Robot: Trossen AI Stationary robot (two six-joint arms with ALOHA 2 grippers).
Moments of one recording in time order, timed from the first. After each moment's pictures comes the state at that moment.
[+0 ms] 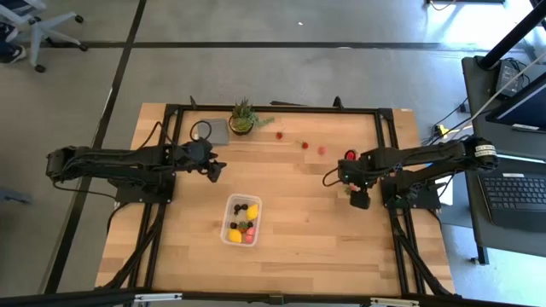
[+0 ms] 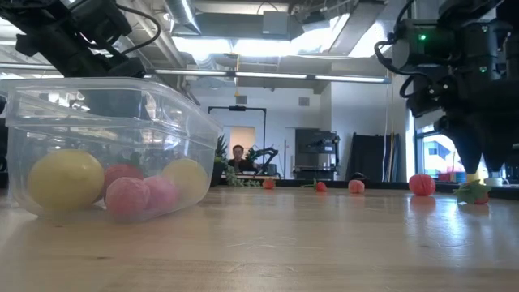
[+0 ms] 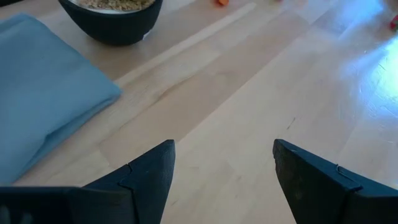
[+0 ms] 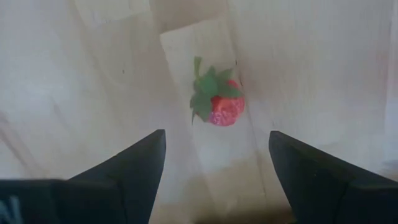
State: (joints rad) left arm 0.20 0.79 0.37 -0.32 -0.25 -0.59; right arm -0.04 1.19 0.65 -0.99 -0.05 0.24
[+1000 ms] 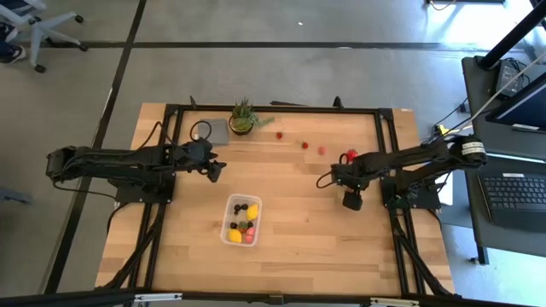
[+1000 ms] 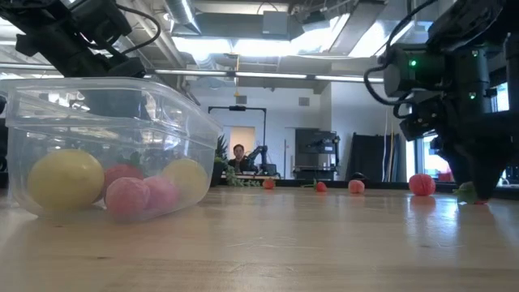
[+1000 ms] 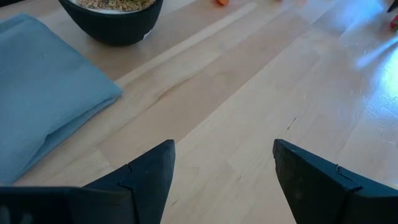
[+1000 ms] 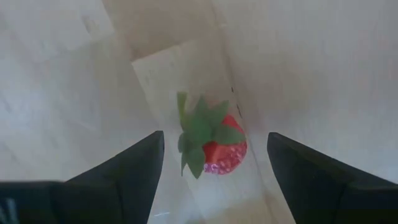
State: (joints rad) left arm 0.20 0.79 0.37 -0.32 -0.25 -0.59; right arm -0.04 1.33 0.60 -0.83 -0.02 0.31
